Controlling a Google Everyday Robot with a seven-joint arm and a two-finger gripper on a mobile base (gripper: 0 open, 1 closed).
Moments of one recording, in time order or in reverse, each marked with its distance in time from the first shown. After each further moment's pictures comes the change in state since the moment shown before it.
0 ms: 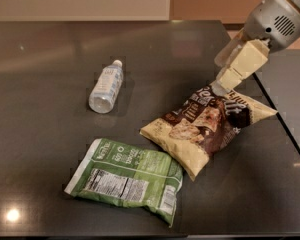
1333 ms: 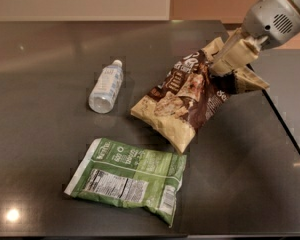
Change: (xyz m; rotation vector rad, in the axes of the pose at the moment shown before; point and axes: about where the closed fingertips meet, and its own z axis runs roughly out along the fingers) arm -0.008 -0.019 -0.002 0.028 -0.047 -0.075
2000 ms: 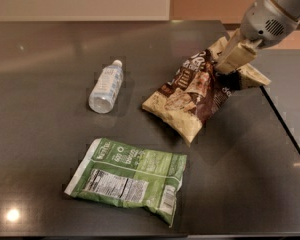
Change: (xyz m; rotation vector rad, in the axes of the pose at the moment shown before) arm 0.021 -0.045 0.006 0.109 0.131 -0.063
